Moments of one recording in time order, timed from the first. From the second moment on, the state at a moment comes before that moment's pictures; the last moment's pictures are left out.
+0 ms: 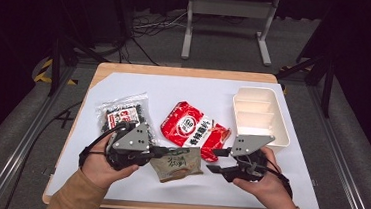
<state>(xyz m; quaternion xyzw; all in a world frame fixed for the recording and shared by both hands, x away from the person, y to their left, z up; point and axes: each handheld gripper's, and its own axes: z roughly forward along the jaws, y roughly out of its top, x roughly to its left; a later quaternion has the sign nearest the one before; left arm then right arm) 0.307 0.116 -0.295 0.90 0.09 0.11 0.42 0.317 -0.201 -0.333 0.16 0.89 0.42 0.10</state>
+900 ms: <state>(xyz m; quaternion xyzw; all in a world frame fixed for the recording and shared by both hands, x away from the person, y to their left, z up) 0.301 0.112 -0.292 0.90 0.07 0.10 0.42 0.327 -0.141 -0.339 0.06 0.93 0.35 0.06</state>
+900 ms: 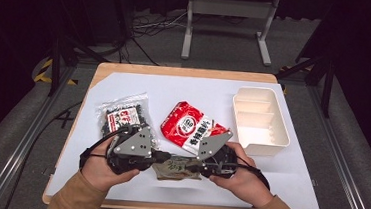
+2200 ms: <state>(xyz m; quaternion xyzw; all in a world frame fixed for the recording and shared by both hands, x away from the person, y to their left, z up) 0.312 0.184 -0.314 0.85 0.22 0.11 0.47 0.364 -0.206 -0.293 0.06 0.93 0.34 0.08</state>
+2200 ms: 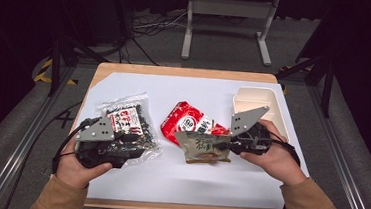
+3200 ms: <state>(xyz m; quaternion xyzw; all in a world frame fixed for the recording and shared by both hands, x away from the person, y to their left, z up) 0.328 0.234 -0.336 0.81 0.30 0.16 0.47 0.414 -0.254 -0.252 0.09 0.92 0.36 0.15</state>
